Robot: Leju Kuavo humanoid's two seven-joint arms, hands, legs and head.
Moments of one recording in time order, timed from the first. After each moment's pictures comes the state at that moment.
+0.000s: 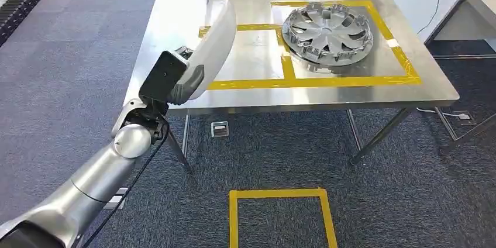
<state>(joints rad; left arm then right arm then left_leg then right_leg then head) -0.79 0.09 -0.85 -1.12 0.13 0.24 0.02 -0.15 -0.10 1.37 -0.39 -0.41 -0.15 0.31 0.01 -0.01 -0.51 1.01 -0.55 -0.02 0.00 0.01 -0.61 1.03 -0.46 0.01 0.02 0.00</state>
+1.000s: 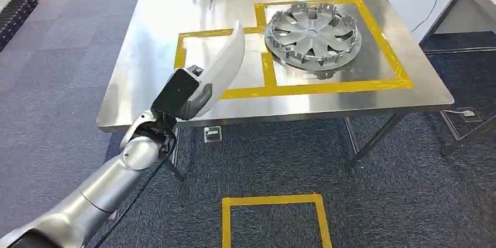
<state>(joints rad) -0.74 0.08 -0.89 -1.09 0.13 0.22 0.03 -0.12 -0.10 1.37 -0.38 -0.40 -0.15 0.30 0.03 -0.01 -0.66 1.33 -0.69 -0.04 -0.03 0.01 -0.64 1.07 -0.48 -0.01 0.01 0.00</state>
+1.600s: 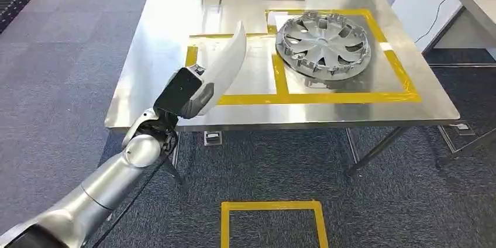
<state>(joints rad) -0.75 0.08 -0.89 -1.09 0.13 0.22 0.03 -0.13 -0.09 1.36 -0.38 -0.40 -0.15 0.30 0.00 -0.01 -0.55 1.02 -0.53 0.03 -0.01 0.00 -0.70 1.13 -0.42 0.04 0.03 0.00</state>
